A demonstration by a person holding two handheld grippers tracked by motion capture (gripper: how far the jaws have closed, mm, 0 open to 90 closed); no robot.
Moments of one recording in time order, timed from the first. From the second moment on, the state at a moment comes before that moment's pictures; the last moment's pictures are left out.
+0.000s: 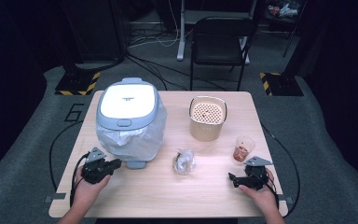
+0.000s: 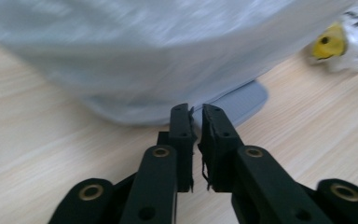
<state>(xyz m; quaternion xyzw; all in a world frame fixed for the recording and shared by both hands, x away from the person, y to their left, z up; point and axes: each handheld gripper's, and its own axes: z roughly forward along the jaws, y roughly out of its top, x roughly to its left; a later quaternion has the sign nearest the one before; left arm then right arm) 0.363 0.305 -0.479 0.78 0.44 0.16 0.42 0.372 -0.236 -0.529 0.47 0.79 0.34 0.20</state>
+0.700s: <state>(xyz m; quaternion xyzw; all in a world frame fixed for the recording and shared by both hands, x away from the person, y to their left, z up) 0.382 0.265 -0.498 0.81 0.40 0.17 0.40 0.372 -0.236 -0.529 0.47 0.79 0.34 0.20</state>
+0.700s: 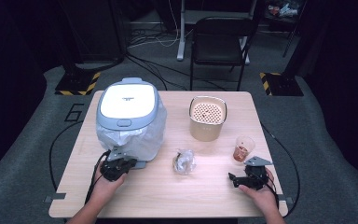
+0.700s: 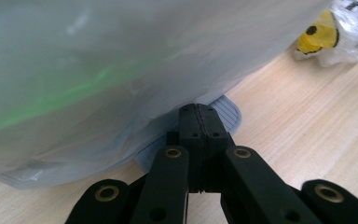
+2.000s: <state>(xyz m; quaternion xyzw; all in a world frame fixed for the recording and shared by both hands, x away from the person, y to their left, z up) 0.387 0.266 -0.515 0.81 0.41 0.16 0.39 0.356 -0.204 -0.499 0.44 0.80 0.37 0.19</state>
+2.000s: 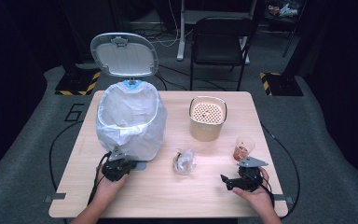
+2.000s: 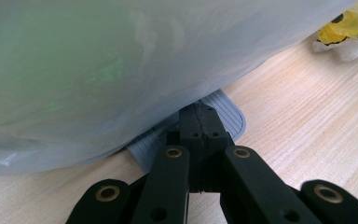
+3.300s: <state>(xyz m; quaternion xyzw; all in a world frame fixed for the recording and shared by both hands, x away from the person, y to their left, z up) 0.388 0.267 -0.514 0.81 0.41 0.15 0.39 0.409 -0.050 -0.485 0.32 0.85 0.40 0.15</state>
